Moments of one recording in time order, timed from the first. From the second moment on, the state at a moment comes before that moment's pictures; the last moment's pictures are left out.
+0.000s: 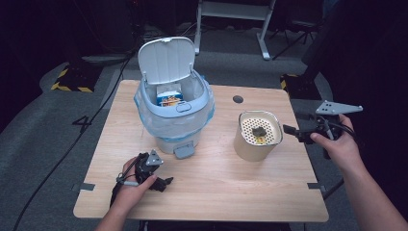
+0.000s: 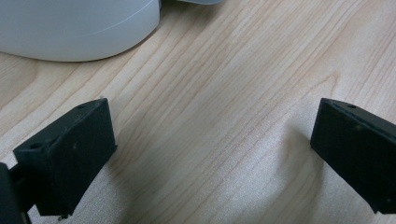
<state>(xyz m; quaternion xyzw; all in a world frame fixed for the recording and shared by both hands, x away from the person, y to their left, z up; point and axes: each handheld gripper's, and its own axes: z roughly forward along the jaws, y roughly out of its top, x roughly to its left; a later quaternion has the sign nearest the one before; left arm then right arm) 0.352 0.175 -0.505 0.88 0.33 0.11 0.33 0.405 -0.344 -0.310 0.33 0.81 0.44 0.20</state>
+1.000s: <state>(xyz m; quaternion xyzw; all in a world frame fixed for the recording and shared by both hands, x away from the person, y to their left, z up) 0.352 0.175 -0.505 0.88 0.33 0.11 0.33 0.349 -0.382 -0.435 0.40 0.80 0.42 0.15</state>
